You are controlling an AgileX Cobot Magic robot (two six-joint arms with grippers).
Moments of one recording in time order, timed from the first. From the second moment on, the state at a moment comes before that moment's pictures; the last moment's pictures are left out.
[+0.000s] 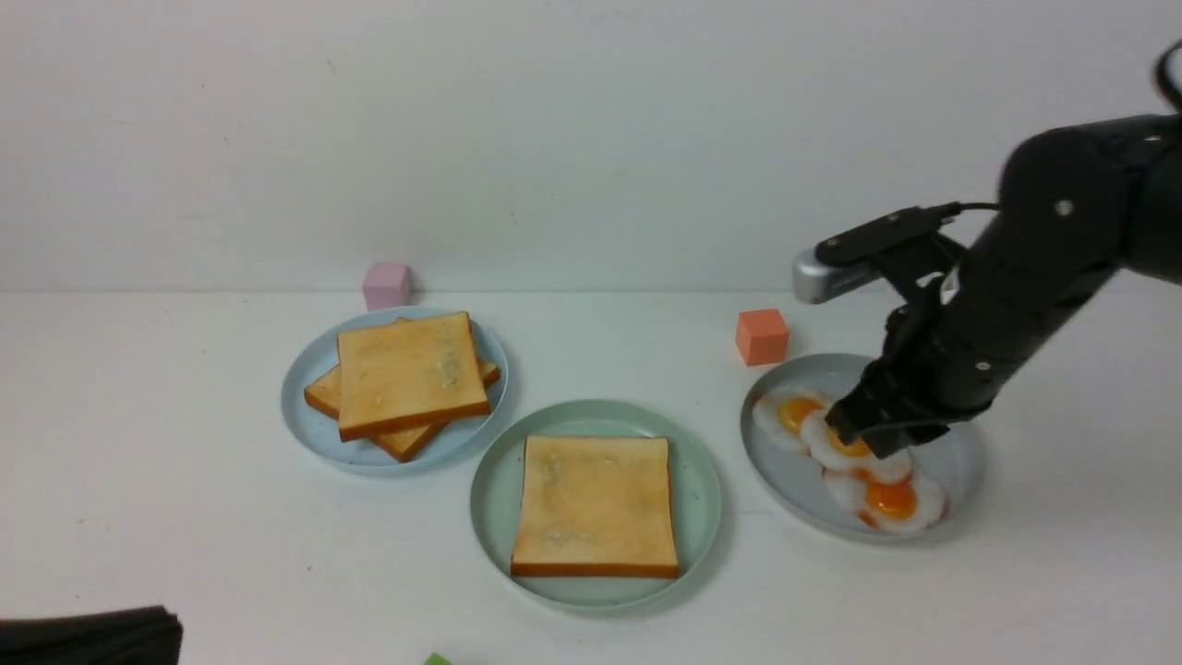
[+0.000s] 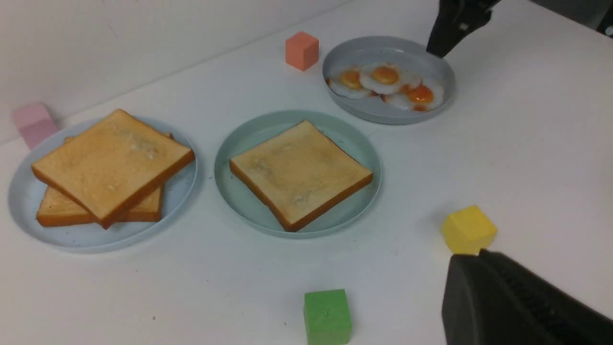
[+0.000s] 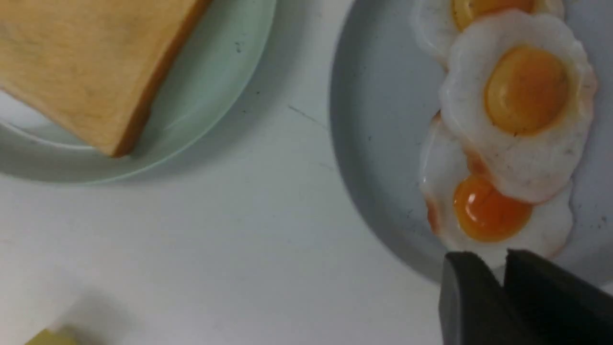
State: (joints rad) right arm 0.33 1.79 -1.36 0.03 0.91 -0.22; left arm -0.69 0.36 -0.55 -0.03 0.62 -0.01
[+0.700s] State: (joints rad) right arm 0.35 2.10 -1.50 -0.16 0.76 -0.19; left arm -0.69 0.33 -0.53 -0.03 0.61 -0.01
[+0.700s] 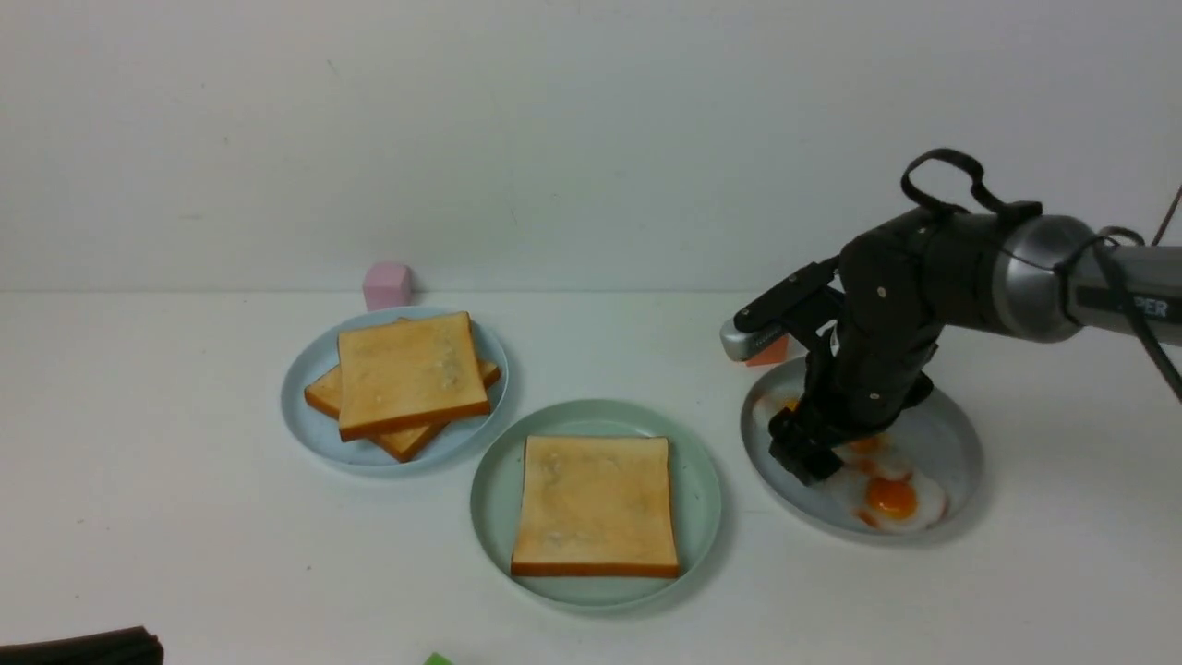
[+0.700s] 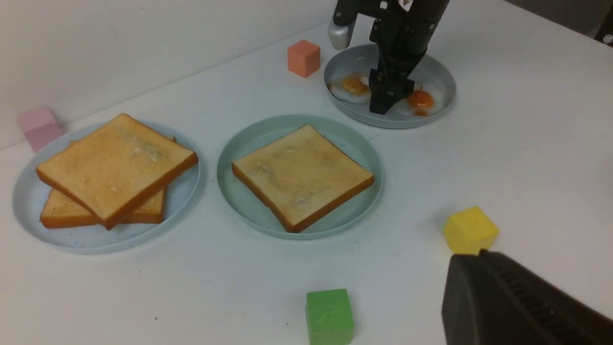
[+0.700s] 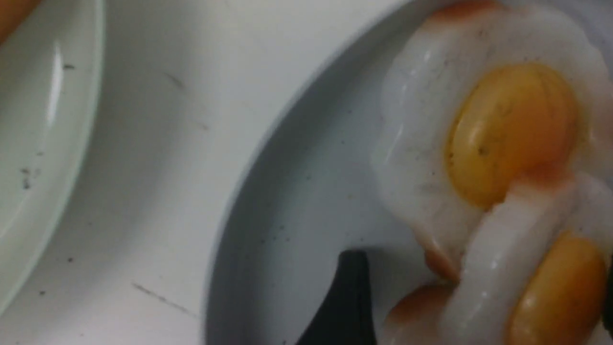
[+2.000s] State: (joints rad) right arm 0.42 1.97 -1.67 -0.10 1.05 -0.19; left arm -0.69 0.33 -0.53 -0.05 0.61 -0.01
